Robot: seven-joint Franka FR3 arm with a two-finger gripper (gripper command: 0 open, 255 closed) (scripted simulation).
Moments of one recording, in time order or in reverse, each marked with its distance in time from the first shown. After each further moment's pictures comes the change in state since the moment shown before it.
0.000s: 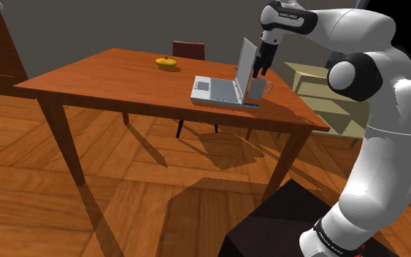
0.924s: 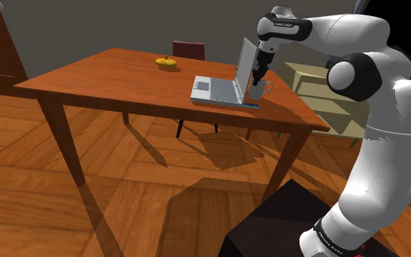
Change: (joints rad) arm 0.003 0.002 0.001 -0.097 0.001 0.102 -0.010
